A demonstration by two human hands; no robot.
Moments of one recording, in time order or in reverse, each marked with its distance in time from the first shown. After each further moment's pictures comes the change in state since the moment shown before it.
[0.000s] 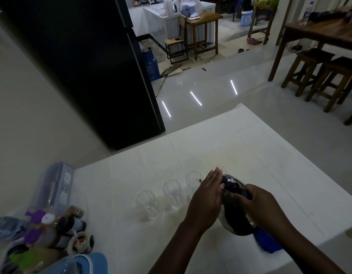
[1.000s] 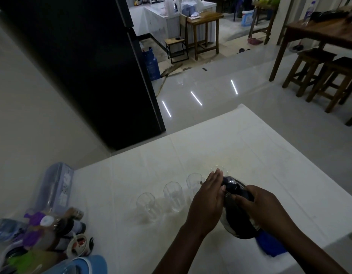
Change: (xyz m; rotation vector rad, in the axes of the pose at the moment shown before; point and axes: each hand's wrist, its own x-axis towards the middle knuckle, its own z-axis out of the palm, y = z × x) left_hand 0.002 -0.001 -0.002 0.006 0.020 0.010; right_hand 0.004 -0.006 -0.005 -0.047 -0.037 0.008
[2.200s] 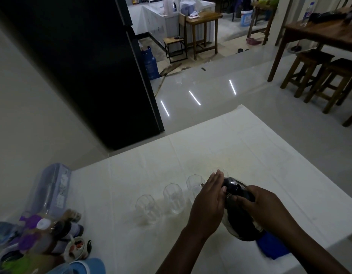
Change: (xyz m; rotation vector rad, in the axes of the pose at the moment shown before) left_hand 0.003 -0.001 0.002 -0.044 0.009 -0.022; right_hand 0.007 0.000 0.000 -0.025 -0.027 -0.040
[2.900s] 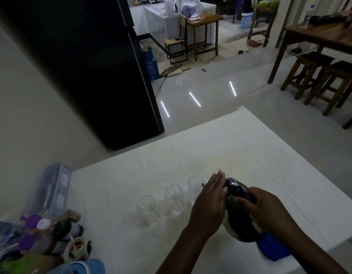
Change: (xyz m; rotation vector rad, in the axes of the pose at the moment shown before) left_hand 0.001 0.000 -0.002 0.021 -0.016 0.002; right_hand 0.001 0.005 0.004 0.010 0.023 0.025
